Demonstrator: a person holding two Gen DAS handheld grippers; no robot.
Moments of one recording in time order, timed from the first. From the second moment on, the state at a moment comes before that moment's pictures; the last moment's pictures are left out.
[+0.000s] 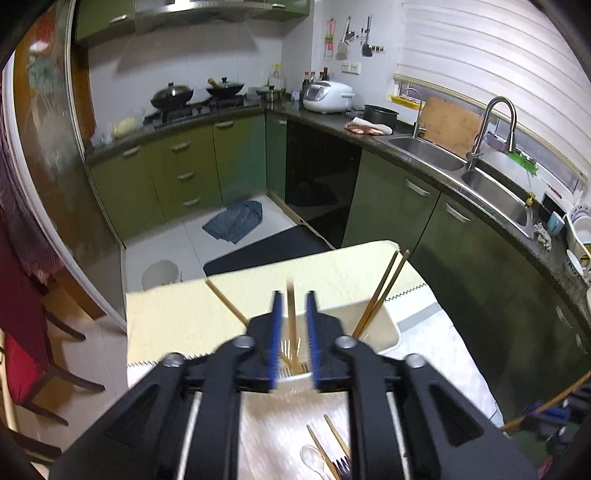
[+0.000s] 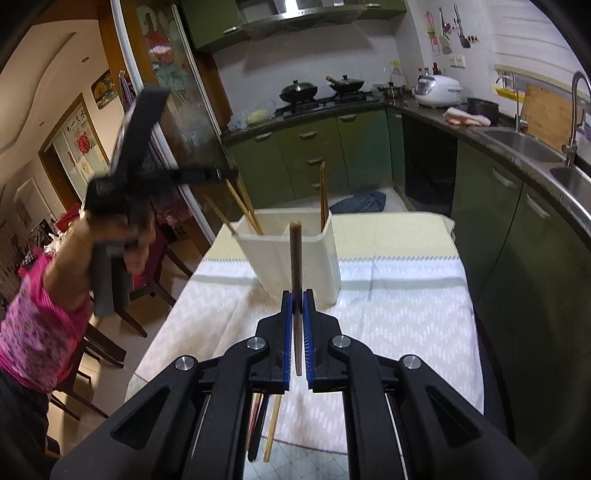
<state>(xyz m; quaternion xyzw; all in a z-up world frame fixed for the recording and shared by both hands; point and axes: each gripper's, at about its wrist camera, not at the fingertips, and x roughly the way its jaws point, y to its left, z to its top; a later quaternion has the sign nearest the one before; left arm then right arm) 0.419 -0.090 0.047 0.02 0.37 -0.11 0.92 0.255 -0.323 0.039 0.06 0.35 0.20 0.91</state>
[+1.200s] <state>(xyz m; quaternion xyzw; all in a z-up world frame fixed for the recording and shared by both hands) 0.289 -0.040 -0.082 0.00 0.51 -0.13 0.85 0.365 -0.275 0.046 0.04 0.30 0.13 0.94</state>
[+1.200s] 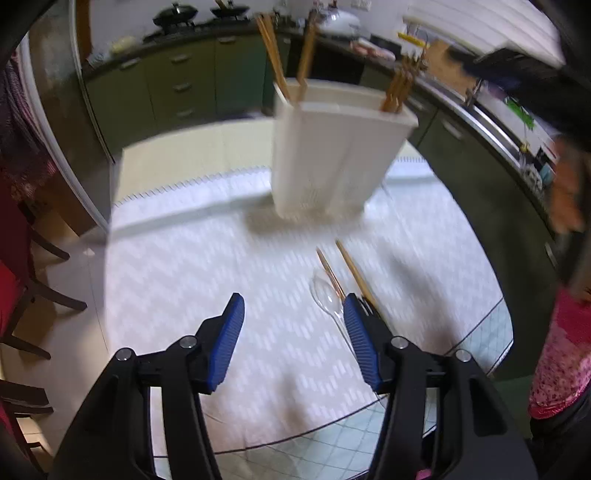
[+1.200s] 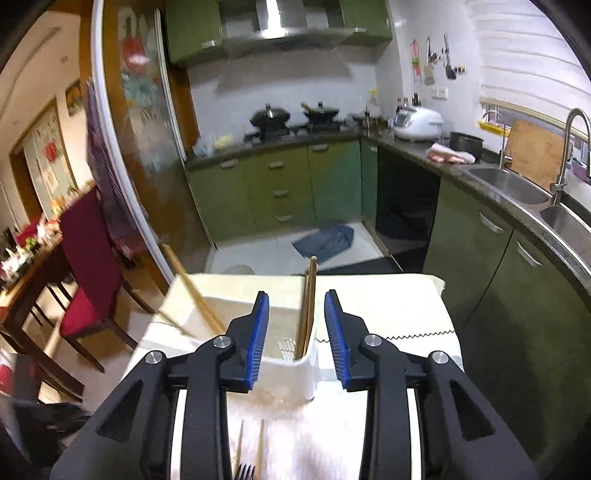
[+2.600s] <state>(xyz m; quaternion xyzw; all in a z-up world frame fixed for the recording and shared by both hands) 0.329 -0.101 -0.182 0.01 0.65 -0.06 0.76 0.282 -0.282 -0.100 0.02 0.49 0.25 0.84</state>
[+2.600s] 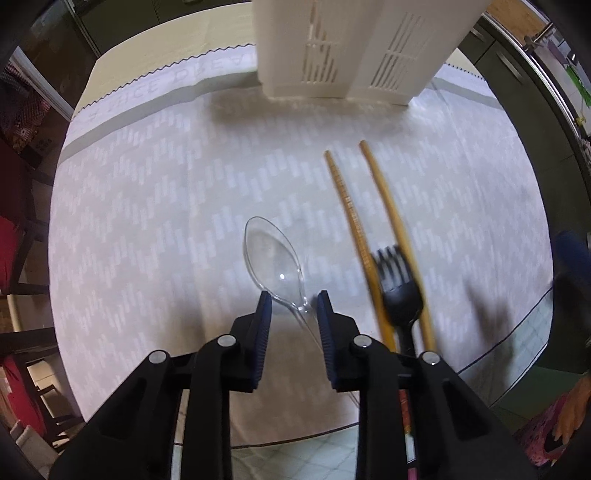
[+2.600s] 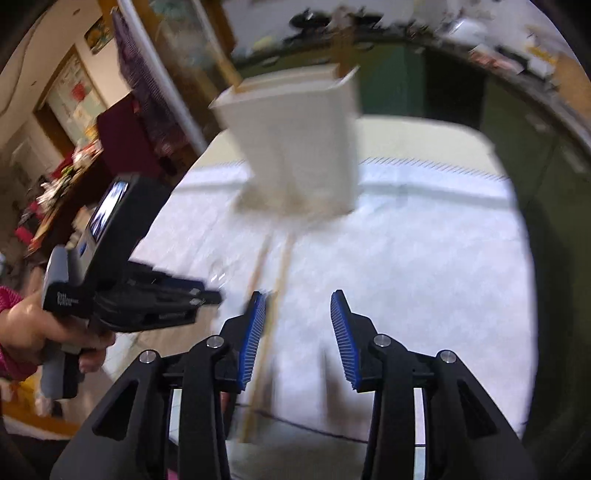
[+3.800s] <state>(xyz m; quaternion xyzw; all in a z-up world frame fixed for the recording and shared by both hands) 0.320 -0.066 -0.183 0.08 0.65 -0.09 0.75 0.302 -0.188 -0.182 -0.08 0.58 0.22 0.78</state>
